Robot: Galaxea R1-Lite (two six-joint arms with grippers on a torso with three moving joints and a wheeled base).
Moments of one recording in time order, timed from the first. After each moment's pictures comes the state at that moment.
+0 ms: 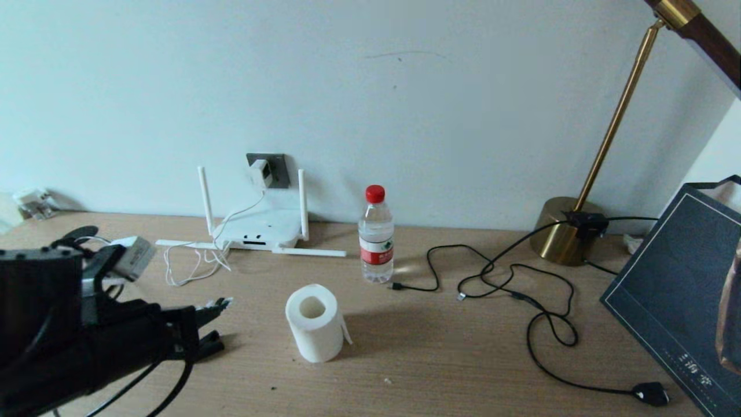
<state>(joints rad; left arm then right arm) -0.20 1.36 -0.49 -0.38 -0.01 -0.20 0.01 0.05 -0.20 0.40 -0.05 -0.13</state>
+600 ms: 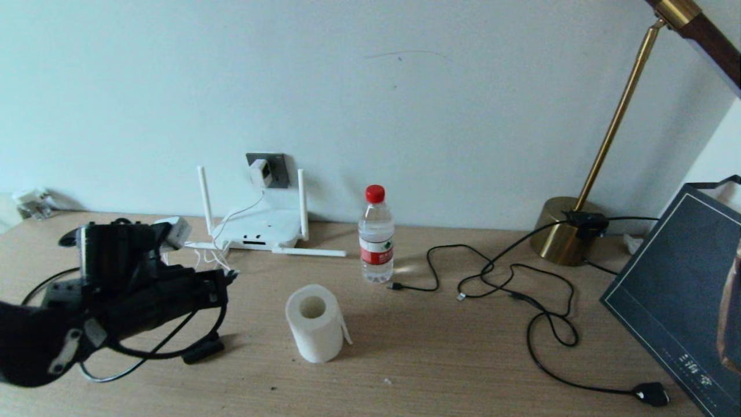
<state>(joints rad) -0.08 1.71 -0.64 -0.58 -0.01 -0.13 0.01 0.00 -0.03 0.04 0.02 -0.11</state>
